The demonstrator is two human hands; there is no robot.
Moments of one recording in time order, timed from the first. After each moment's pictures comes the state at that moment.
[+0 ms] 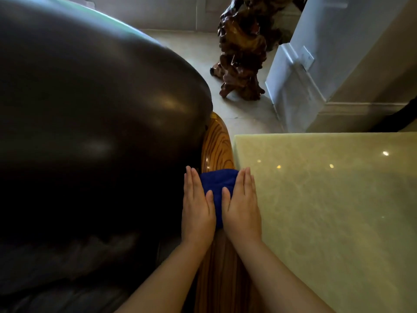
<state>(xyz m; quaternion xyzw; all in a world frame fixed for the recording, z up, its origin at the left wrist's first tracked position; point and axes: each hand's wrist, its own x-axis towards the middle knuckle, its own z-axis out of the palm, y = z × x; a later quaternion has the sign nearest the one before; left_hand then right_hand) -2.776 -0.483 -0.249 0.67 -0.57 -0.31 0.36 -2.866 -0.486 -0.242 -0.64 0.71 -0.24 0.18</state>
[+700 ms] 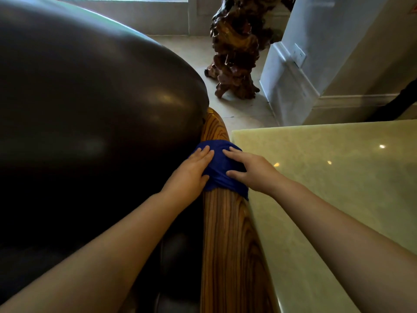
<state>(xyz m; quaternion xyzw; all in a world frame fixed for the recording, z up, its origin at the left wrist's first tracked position) -2.737 -0.534 -0.203 0.56 -0.78 -0.25 0.12 -2.914 -0.548 -0.201 -0.74 0.58 -0.13 0.31</state>
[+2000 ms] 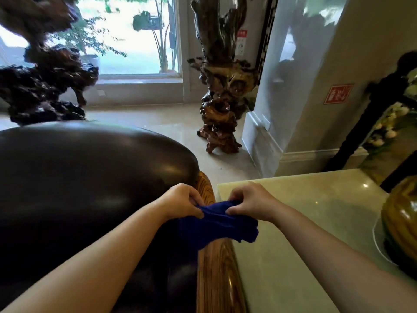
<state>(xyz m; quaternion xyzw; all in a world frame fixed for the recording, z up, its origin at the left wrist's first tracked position) -2.717 -0.462 0.016 0.56 -0.71 -0.42 0.08 -2.926 -0.438 0.025 -0.74 0.58 -0.12 0.33</state>
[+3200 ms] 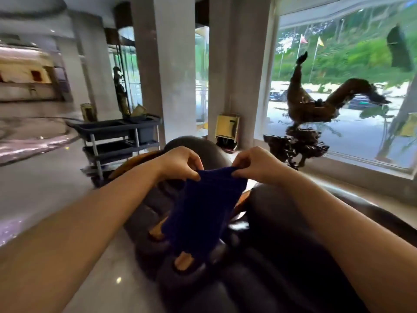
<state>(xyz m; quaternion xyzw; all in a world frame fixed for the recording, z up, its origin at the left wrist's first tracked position) -2.175 0.138 0.383 0.79 -0.53 -0.14 0.29 -2.326 -0.034 0.376 -0.95 0.11 -0.19 0.24</state>
